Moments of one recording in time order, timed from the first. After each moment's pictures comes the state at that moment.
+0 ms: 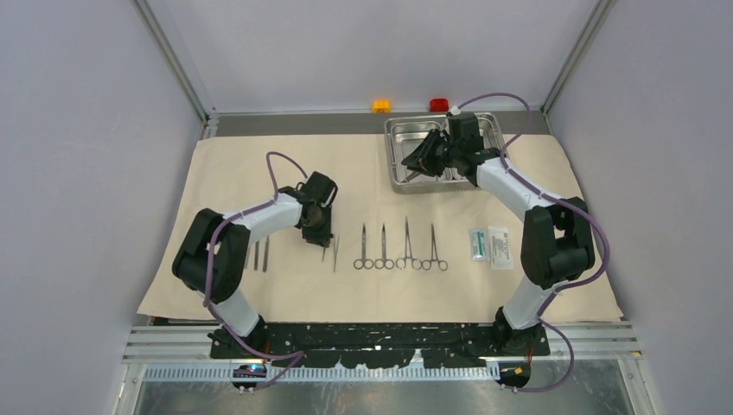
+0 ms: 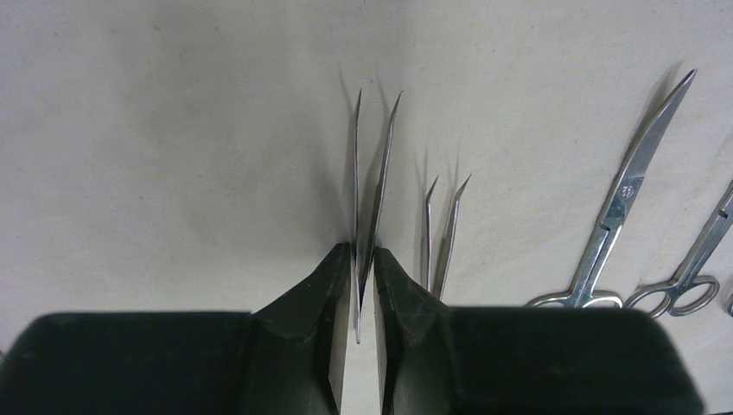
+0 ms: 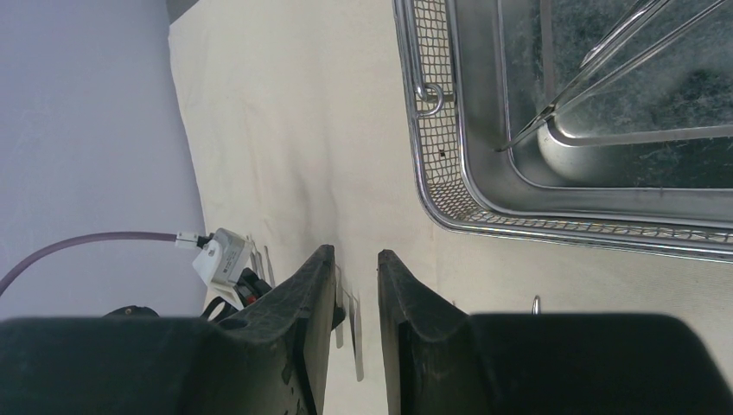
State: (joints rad) left arm -0.50 1.67 1.00 -0.57 -0.01 -0.48; right arm 0.28 1.71 1.27 -0.20 -0.38 0.83
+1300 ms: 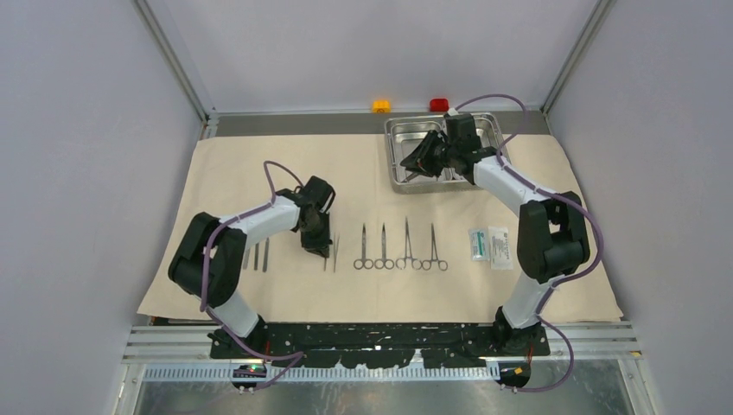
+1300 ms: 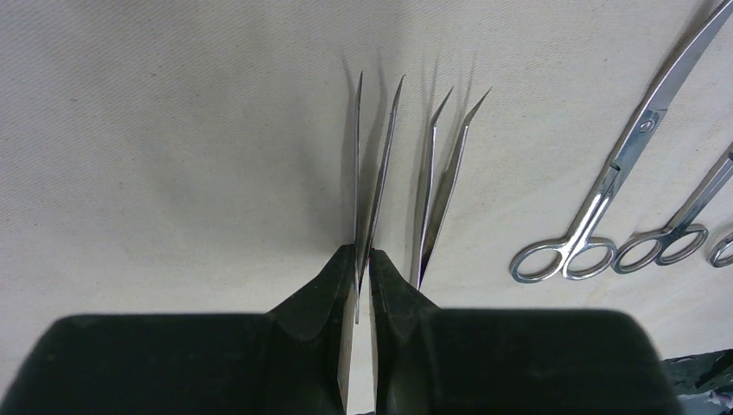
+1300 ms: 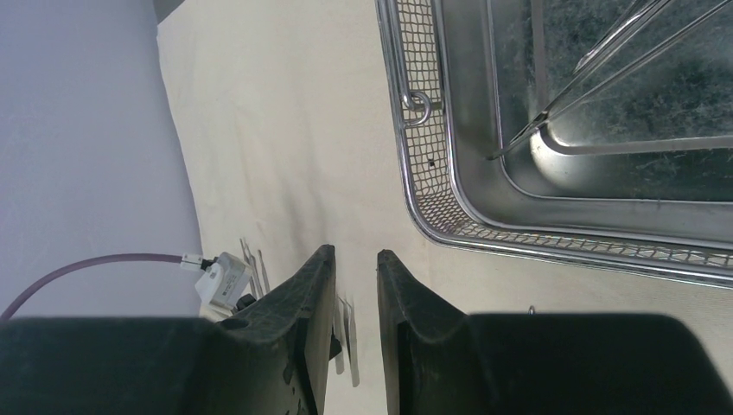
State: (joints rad) left arm -0.50 1.63 0.96 -0.65 0.08 -0.56; right arm 0.28 1.76 1.29 -0.20 -0.38 0.83
